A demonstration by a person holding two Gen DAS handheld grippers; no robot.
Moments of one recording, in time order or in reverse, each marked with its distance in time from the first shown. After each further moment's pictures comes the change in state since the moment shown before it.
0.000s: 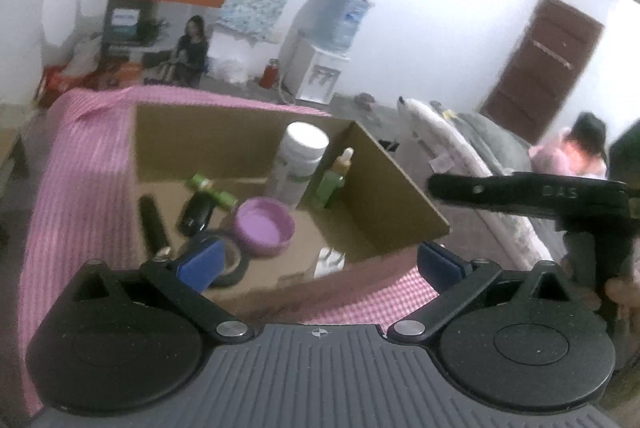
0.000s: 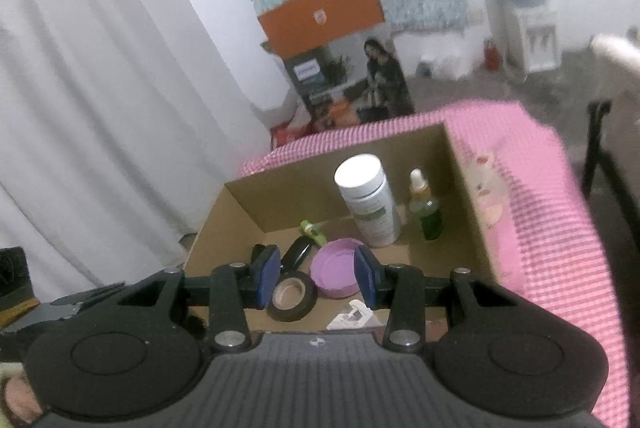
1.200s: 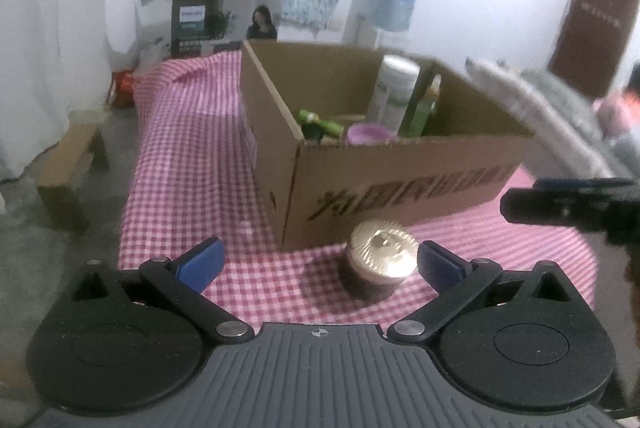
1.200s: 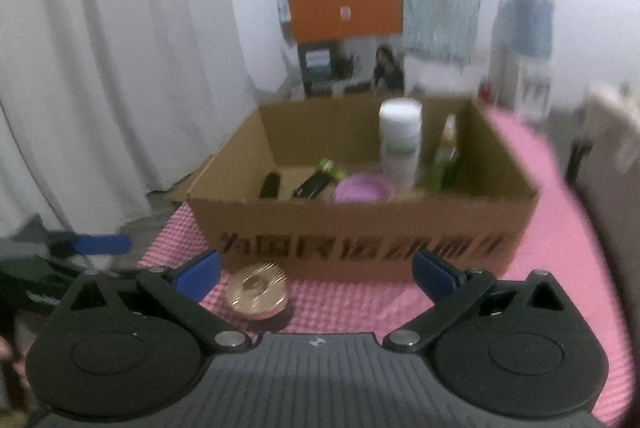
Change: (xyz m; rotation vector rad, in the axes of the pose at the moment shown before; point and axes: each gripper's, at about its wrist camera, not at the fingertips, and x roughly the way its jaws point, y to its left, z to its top) left arm -0.024 0.044 -0.079 0.120 0.022 0.242; right arm 0.007 0.069 -0.110 -0.188 -0.005 -0.102
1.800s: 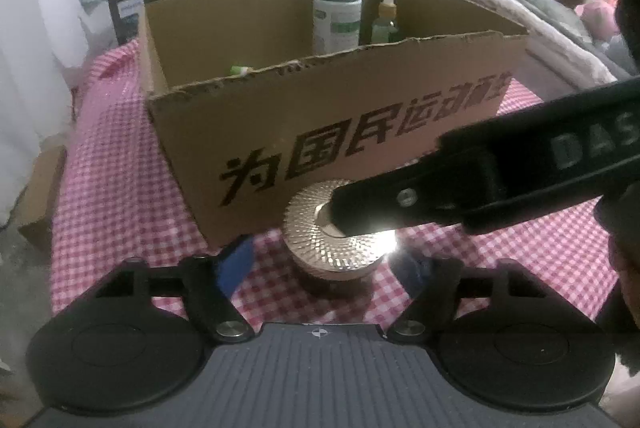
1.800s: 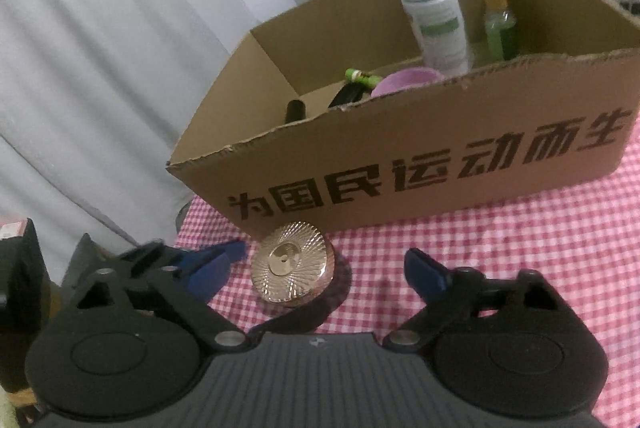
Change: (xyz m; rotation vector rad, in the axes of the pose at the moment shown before) left arm 0.060 -0.044 -0.010 0.201 0.132 -0.023; right arm 0.082 -0.017 -0.014 0.246 0.213 0.180
